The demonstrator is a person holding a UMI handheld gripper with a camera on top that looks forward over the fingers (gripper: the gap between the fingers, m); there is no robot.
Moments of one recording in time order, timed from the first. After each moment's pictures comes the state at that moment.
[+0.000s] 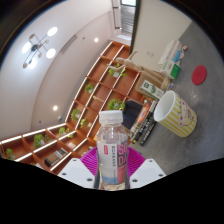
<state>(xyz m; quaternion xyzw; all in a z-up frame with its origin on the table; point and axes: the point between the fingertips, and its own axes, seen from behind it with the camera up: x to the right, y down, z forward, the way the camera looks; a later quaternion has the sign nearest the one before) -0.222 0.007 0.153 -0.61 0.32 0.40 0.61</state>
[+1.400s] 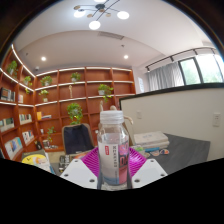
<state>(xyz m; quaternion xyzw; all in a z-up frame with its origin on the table) 0.005 0.021 0.226 -0.71 0.18 -0.09 0.68</state>
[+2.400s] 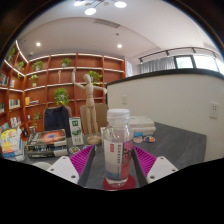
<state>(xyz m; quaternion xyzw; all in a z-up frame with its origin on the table) 0.117 0.029 0.102 -0.74 0.20 -0.15 0.62</state>
